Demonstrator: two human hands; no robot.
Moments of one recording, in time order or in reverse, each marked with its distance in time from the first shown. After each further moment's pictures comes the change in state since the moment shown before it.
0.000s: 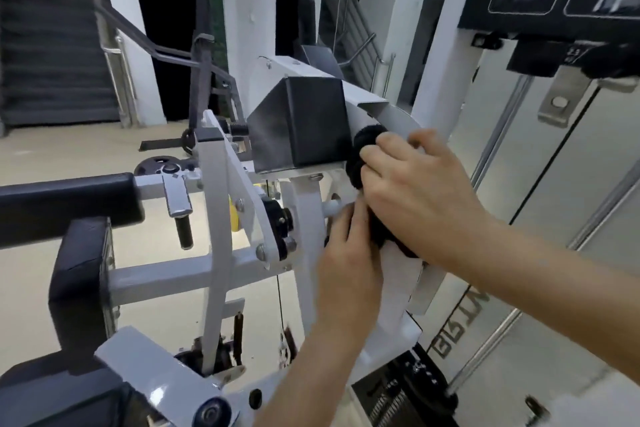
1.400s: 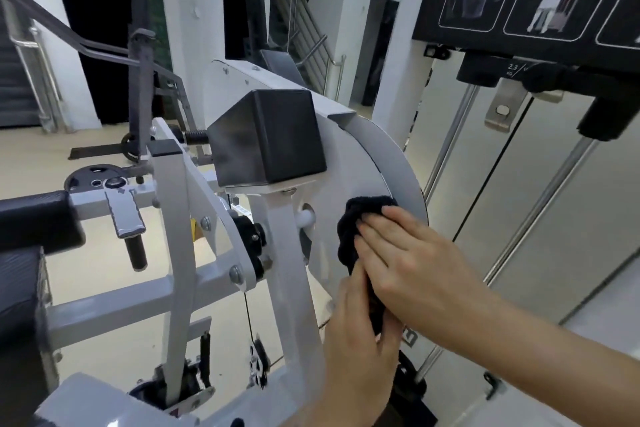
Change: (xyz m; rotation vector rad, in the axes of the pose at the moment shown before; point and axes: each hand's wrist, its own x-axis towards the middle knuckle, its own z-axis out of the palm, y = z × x) left_hand -0.059 0.006 0.009 -0.505 -0.170 -0.101; right_hand -0.054 -0.012 0.001 -0.048 -0.079 -0.078
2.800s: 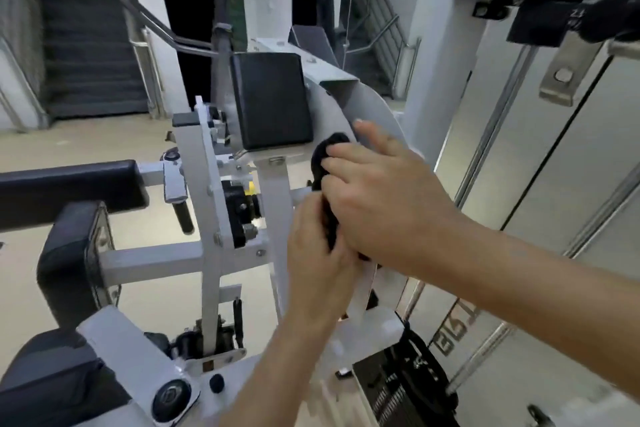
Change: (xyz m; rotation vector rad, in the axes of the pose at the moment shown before) left_hand 0.058 0.027 0.009 0.136 0.319 -0.068; right_hand 0.036 0.036 0.008 0.203 0.021 -0.100
